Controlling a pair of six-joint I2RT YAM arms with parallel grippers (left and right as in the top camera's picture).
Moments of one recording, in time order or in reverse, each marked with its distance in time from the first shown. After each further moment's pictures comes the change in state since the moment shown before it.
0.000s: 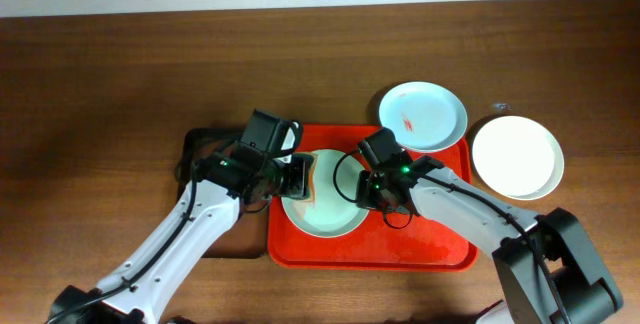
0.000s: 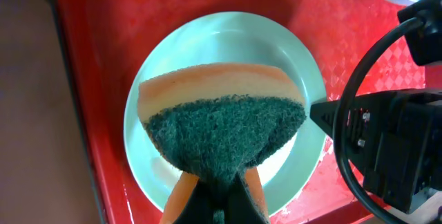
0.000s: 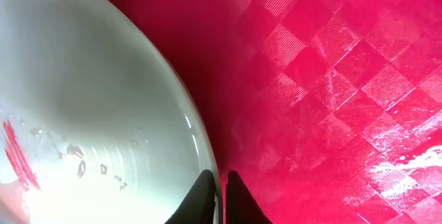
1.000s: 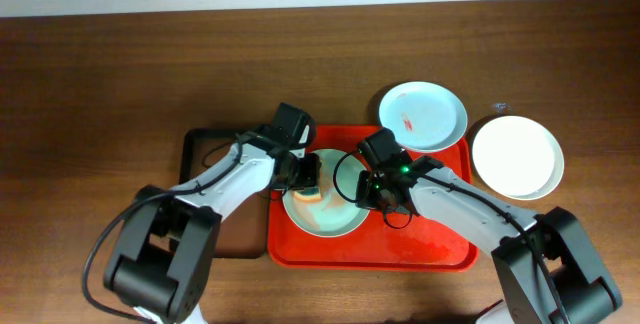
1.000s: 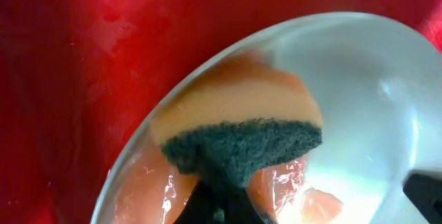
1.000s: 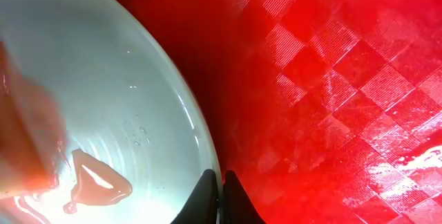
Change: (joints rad) left arm 0.007 0.396 0.086 0.109 0.010 -0.054; right arm 0.000 0.004 0.000 0.000 0.003 0.000
